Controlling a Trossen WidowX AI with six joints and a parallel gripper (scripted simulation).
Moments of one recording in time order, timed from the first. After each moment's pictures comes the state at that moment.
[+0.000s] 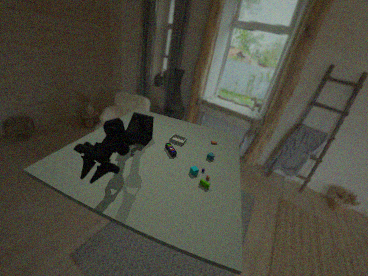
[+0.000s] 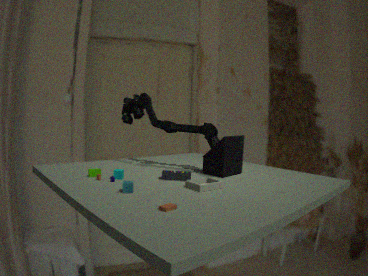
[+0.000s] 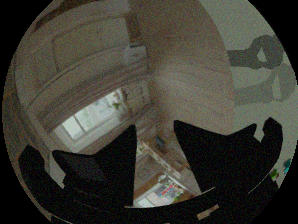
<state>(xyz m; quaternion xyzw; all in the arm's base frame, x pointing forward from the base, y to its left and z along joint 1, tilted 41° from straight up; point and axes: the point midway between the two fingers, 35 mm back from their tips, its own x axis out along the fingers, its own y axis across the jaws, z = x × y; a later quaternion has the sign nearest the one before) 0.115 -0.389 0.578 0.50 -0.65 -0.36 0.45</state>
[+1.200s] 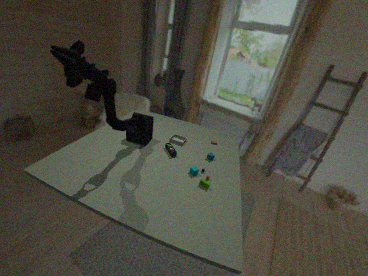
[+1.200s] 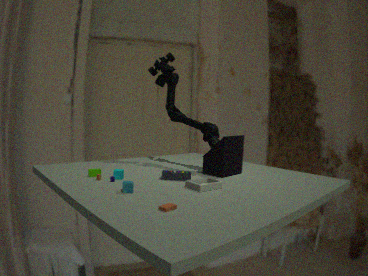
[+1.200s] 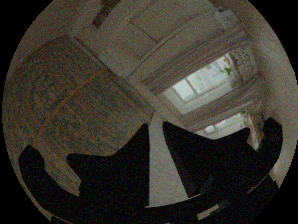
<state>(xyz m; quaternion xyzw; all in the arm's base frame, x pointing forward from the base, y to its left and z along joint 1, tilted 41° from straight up) -0.043 -0.045 0.752 0.20 -0.80 0.11 0.56</state>
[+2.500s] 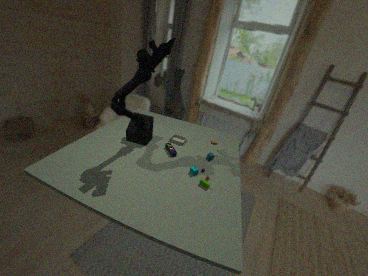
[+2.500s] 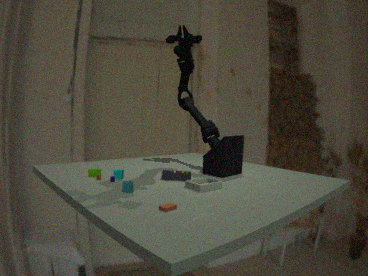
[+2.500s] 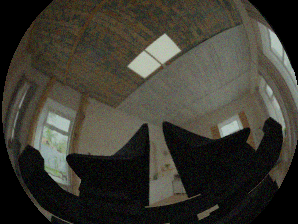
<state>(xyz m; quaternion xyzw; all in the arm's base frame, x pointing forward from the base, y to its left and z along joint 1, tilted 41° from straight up) 0.213 0.329 0.531 -0.25 -0.34 0.33 0.85</state>
